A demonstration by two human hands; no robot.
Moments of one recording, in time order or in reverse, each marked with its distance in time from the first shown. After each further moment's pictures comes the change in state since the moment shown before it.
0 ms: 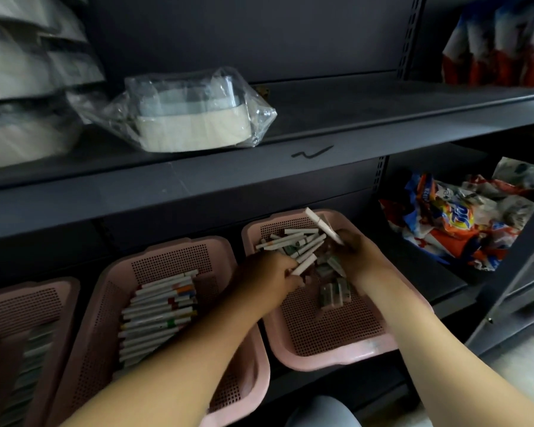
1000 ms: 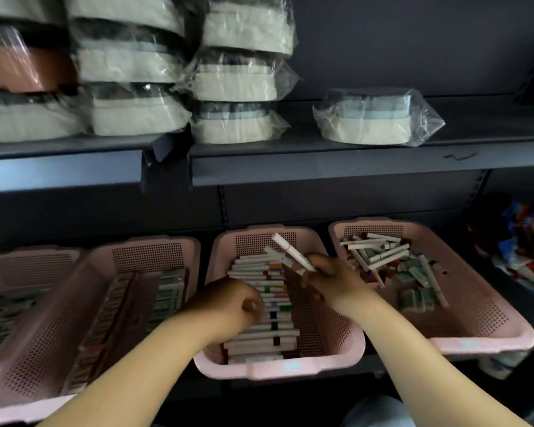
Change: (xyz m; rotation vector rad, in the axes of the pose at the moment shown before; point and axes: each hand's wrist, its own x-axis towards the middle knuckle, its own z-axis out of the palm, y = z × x) left_hand -0.189 -0.116 -0.101 0.043 -0.152 -0.371; right_hand -0.092 -0.113 0.134 0.079 -0.397 -0.208
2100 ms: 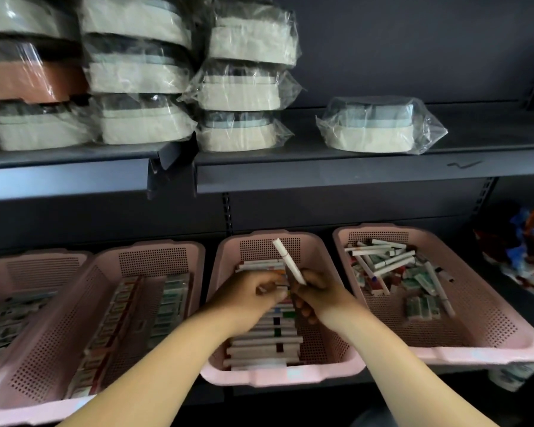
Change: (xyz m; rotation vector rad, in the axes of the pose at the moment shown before) left_hand 0.016 0.021 0.006 -0.426 0.177 0.105; right_hand 0.001 -0.004 0.028 0.203 -0.057 0.110
